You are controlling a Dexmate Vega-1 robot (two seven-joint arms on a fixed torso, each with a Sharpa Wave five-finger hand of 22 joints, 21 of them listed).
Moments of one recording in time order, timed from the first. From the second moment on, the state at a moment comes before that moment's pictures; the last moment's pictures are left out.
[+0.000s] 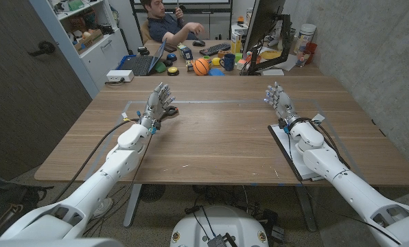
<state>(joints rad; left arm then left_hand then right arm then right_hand) 0.83 0.47 0.32 -1.26 -0.62 -0.28 -0.09 0.02 0.07 0.44 0.15 0.23 -0.05 -0.01 0.18 0.18 -0.03 -0.04 0.19 0.18 -0.01 -0.02 0.21 0.18 0.18 -0.02 0.21 0.19 -0.85 -0.51 -0.37 -1.32 0.64 0.29 0.01 0.09 0.10 0.27 0.15 0.23 0.08 0.04 0.19 0.19 0.12 0.11 0.19 0.19 -0.03 0.10 0.33 0.17 -0.13 0.08 0.92 0.17</state>
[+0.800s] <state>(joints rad) 0.85 0.31 0.13 -1.25 -0.44 -0.21 -0.20 0.02 0.07 0.44 0.15 0.23 -0.05 -0.01 0.18 0.18 -0.03 -0.04 0.19 0.18 -0.01 -0.02 0.21 0.18 0.18 -0.02 0.21 0.19 -0.81 -0.50 -0.37 -1.25 0.59 0.45 0.08 0.09 0.08 0.26 0.14 0.23 0.07 0.02 0.19 0.19 0.12 0.11 0.19 0.19 -0.01 0.09 0.33 0.17 -0.09 0.05 0.92 0.17</state>
